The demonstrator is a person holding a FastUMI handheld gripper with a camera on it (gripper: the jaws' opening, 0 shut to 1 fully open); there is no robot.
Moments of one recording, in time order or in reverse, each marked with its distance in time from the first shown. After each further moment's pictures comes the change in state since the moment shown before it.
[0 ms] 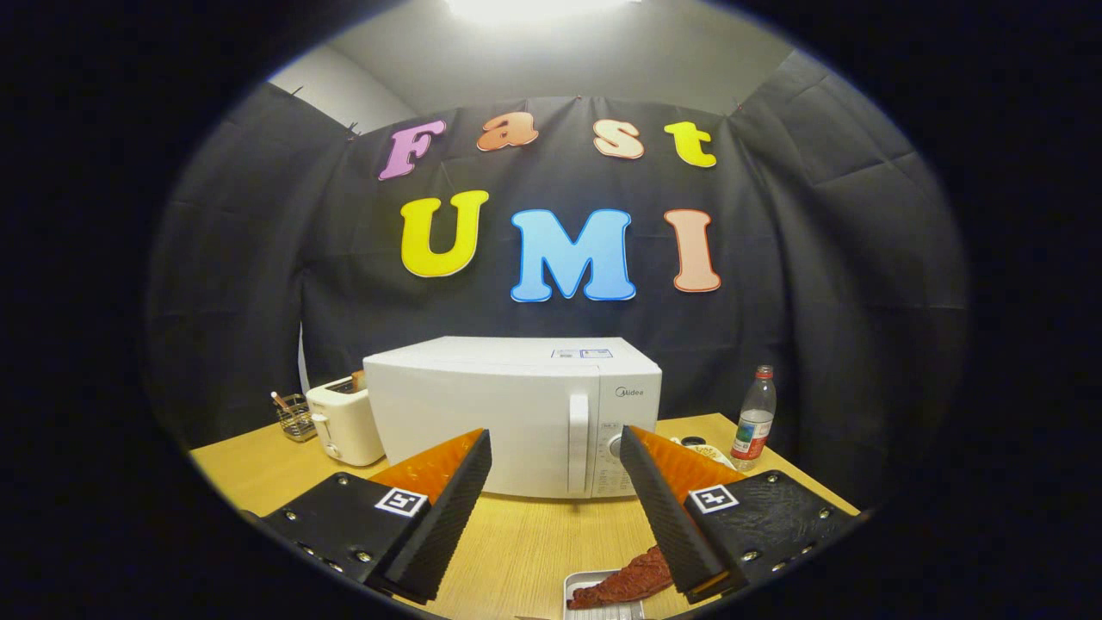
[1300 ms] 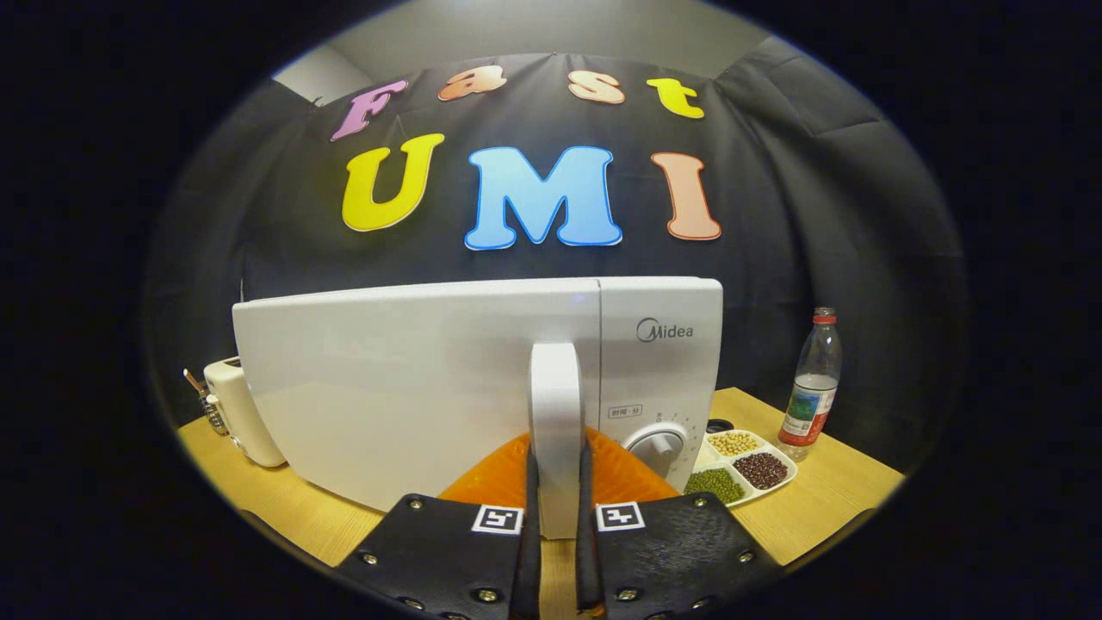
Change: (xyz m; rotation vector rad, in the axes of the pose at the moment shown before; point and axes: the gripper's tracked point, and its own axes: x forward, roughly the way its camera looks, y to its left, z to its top) arm 0.150 -0.019 -0.078 0.031 0.057 -0.089
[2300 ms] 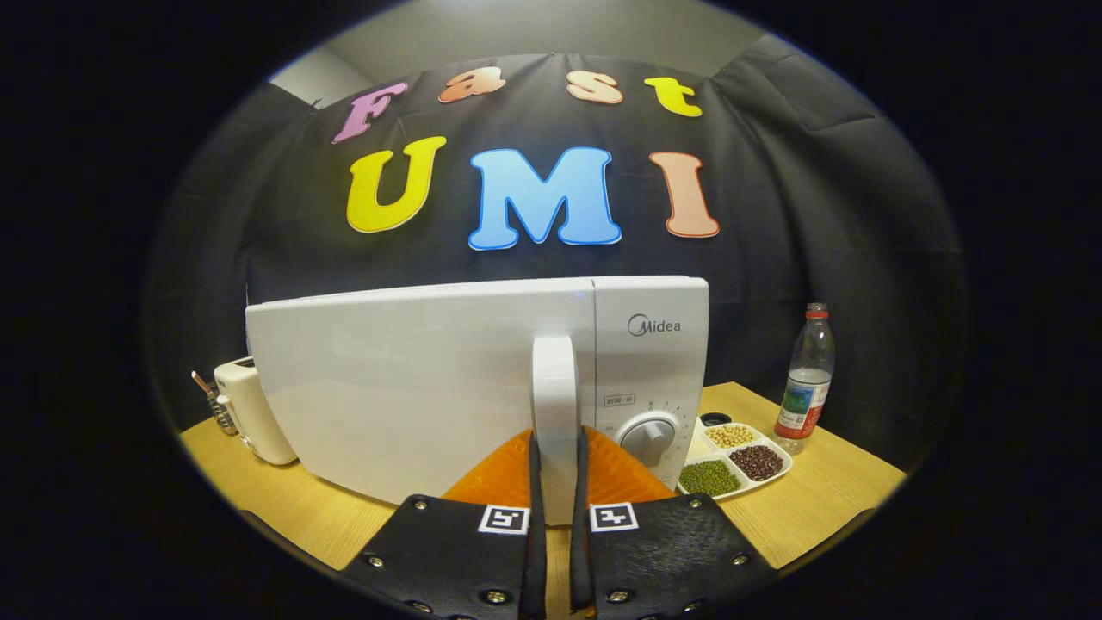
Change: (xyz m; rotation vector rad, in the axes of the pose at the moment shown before) arm -0.017 0.001 -0.001 0.018 0.018 0.023
